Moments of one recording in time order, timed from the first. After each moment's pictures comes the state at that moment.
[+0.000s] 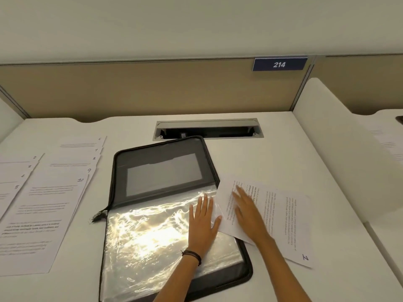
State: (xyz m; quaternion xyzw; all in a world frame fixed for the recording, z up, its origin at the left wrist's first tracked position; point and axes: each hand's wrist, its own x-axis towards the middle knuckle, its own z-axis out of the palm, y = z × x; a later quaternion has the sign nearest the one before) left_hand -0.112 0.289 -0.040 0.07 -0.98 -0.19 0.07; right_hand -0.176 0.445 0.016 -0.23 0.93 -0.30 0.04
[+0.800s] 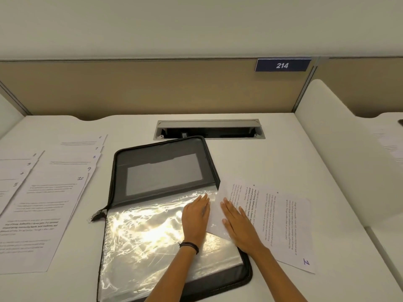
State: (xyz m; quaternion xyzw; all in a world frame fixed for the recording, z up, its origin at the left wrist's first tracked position) left_hand -0.118 0.282 0.011 0.18 -0.90 -0.37 0.14; right_hand -0.160 0.439 -0.021 -0.31 0.92 -0.21 0.13
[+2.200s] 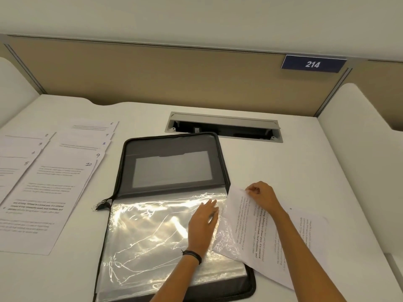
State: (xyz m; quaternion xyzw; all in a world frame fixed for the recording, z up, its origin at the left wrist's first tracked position) left_hand -0.110 0.291 -0.013 0.22 -0.82 -0.50 0.15; right_hand -0.281 0.443 0.019 -0.14 0.91 -0.35 0.17
